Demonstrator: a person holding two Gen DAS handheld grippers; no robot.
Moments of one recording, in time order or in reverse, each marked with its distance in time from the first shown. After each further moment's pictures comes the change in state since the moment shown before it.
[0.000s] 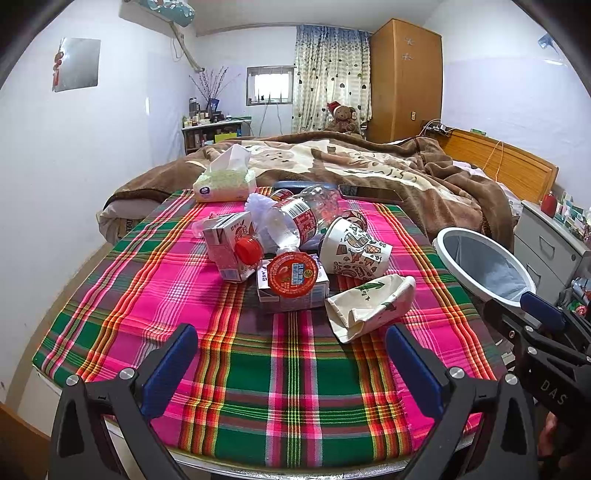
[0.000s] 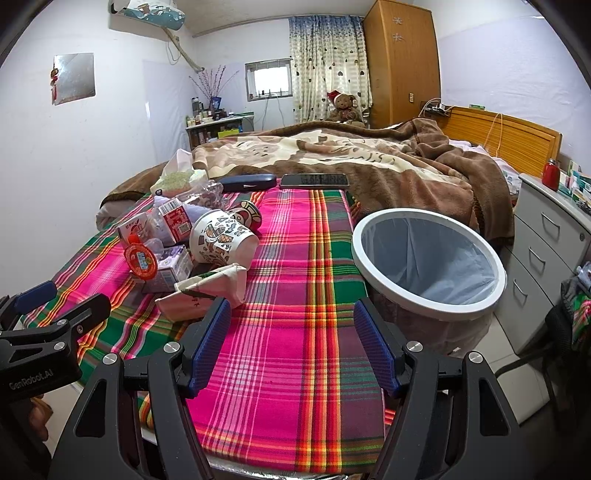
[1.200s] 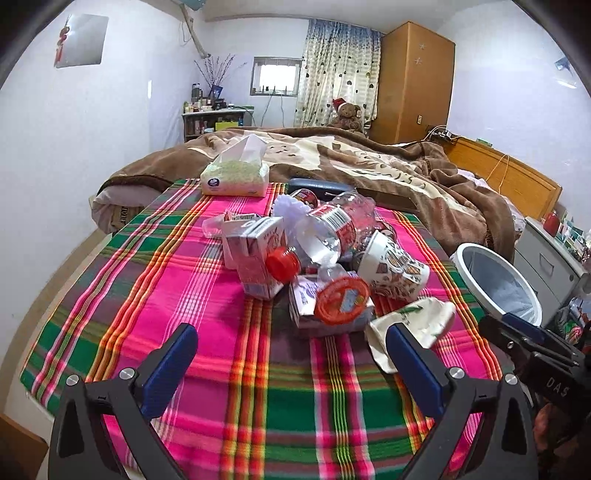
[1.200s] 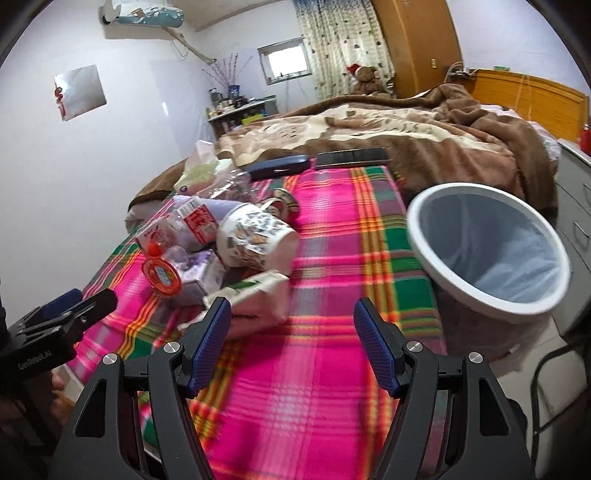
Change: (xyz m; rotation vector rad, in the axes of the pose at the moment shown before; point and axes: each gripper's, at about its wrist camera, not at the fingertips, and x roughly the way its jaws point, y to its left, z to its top) left arm 0.043 0.051 0.027 -0.055 0.035 -0.055; right arm 0.045 0.016 0.014 0.070 0.097 0.183
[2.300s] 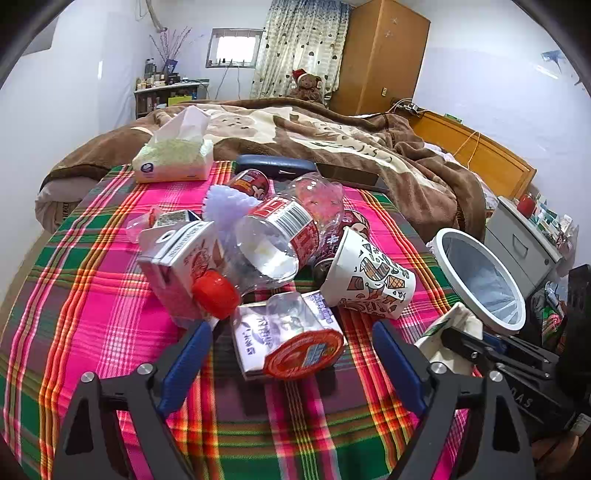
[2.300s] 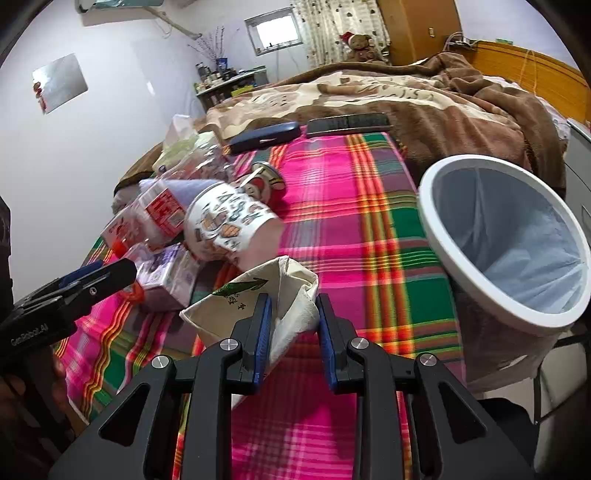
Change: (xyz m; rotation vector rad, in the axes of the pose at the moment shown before) left arm 0.068 -0.019 0.030 0.045 0.125 -0.167; right arm 0.025 -0.022 0.009 0.063 0.124 -0.030
